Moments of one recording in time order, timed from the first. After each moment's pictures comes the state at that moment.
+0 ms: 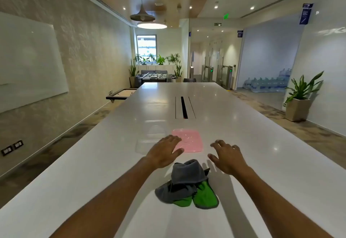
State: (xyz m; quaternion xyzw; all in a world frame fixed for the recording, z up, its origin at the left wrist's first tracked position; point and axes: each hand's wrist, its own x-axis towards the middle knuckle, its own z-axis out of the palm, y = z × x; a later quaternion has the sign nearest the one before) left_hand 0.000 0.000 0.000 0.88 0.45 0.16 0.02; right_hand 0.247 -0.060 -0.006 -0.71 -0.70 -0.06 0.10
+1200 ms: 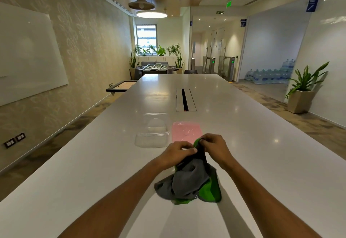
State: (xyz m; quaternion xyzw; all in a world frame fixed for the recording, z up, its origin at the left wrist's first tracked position) left_hand 0.036 -0.010 -0.022 0.76 0.42 0.27 0.40; right_hand 0.208 -0.050 -0.007 -0.58 -0.59 0.27 0.49
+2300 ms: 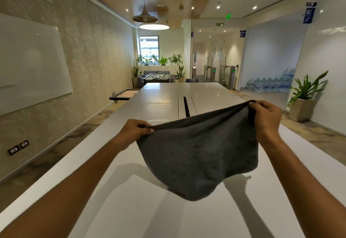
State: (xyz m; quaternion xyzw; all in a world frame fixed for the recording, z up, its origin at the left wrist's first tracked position) left_hand -0.091 -0.002 0.073 0.69 0.50 0.40 0.33; right_hand 0.279 -0.085 0.111 -0.55 -0.40 0.11 0.72
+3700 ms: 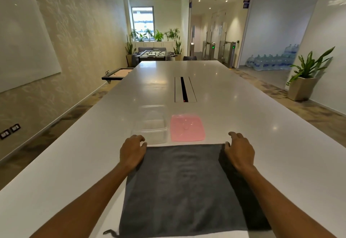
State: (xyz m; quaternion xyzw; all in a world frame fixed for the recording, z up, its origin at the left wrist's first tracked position) left_hand -0.065 0.061 -0.069 0.69 0.65 0.32 0.06; right_hand 0.278 -0.014 -0.058 -0.78 -0.55 -0.06 0.29
